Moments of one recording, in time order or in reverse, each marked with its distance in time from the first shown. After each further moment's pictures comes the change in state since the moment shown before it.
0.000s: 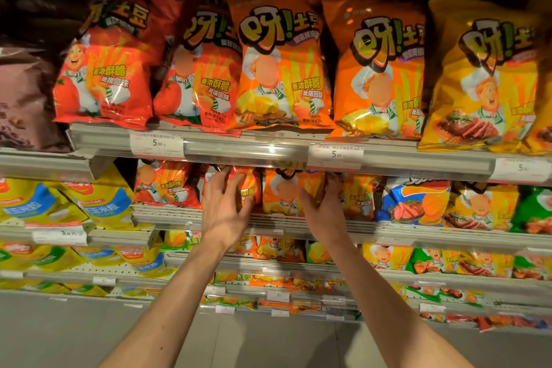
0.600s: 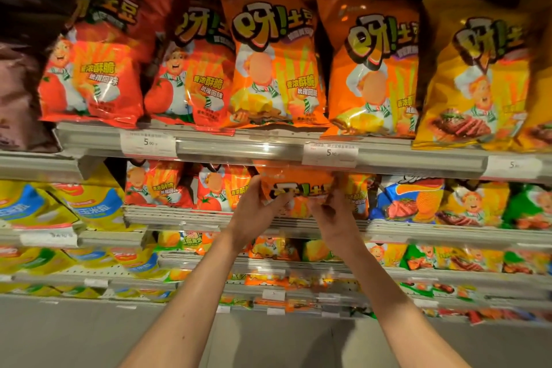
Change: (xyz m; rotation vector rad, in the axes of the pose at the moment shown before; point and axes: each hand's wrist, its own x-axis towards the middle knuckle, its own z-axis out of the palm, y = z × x) left_hand 0.000 0.066 0.002 -0.788 -0.378 -0.016; right_hand -0.020 0.015 -0.032 0.083 -0.101 -0.034
